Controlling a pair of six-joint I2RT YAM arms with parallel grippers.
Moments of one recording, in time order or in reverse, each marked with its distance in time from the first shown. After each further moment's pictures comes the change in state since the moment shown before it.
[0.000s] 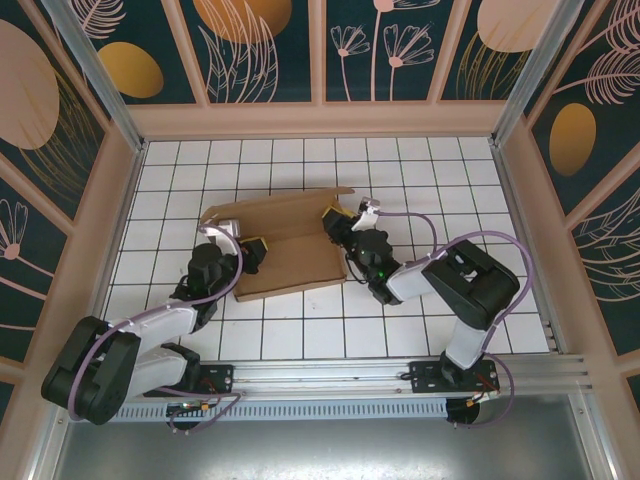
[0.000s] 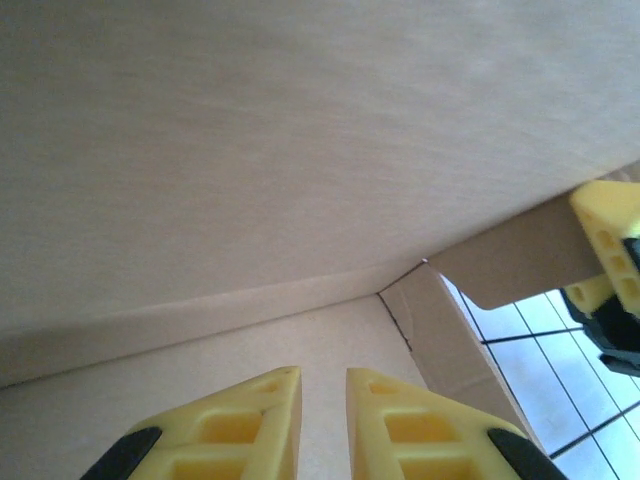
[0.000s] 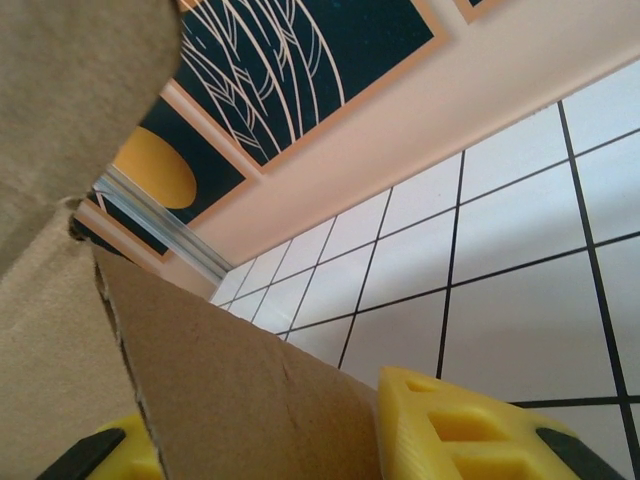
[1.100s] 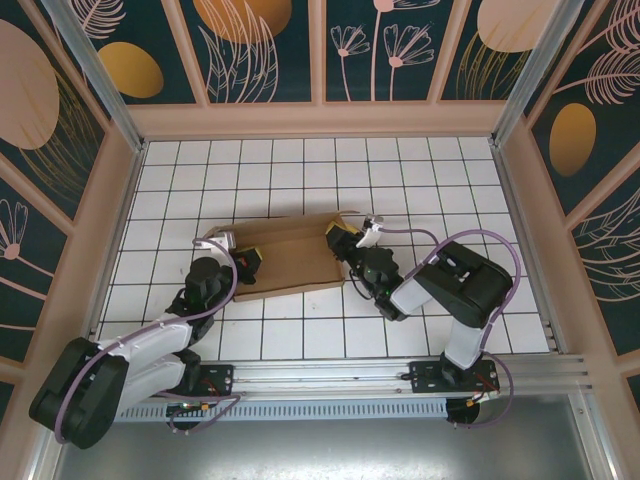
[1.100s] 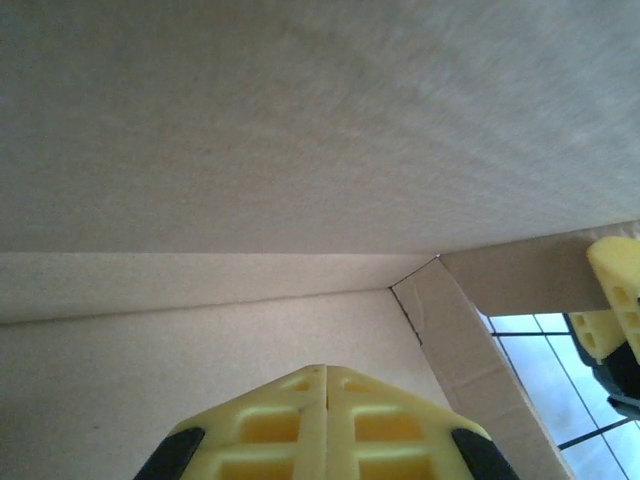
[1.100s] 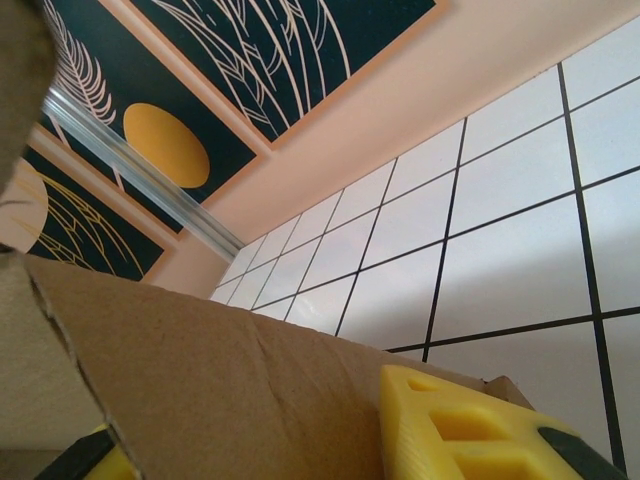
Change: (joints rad) left arm -0.036 -0.130 -0.101 -0.035 -0.099 -0.040; right arm 0.048 0.019 -0.140 0.170 0.018 0.019
